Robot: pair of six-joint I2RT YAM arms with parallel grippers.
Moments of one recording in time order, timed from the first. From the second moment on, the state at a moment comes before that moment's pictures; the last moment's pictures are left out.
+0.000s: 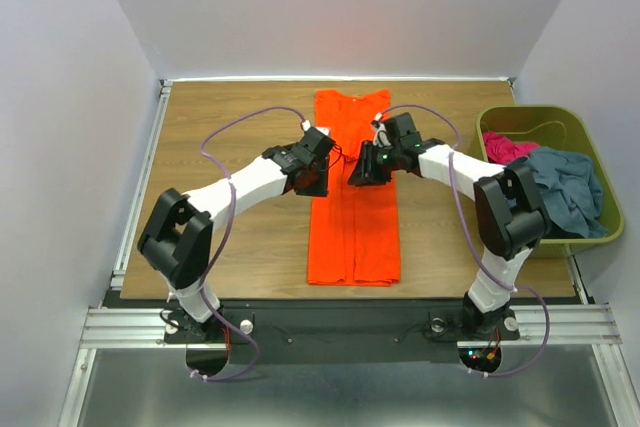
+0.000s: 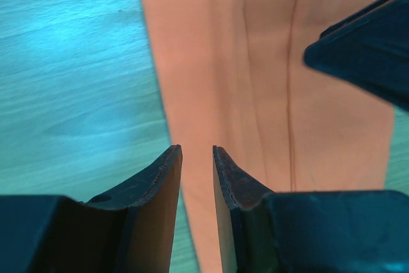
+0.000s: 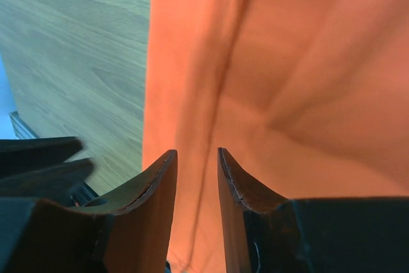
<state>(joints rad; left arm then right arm) -0.72 1.65 1.25 -0.59 -0.15 -0.53 0.42 1.81 1.20 -0.28 -0.47 0.54</state>
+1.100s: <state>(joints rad) -0.70 1.84 1.23 -0.47 -0.08 -0.51 0.47 2.01 1.26 -0.16 -0.45 0.65</state>
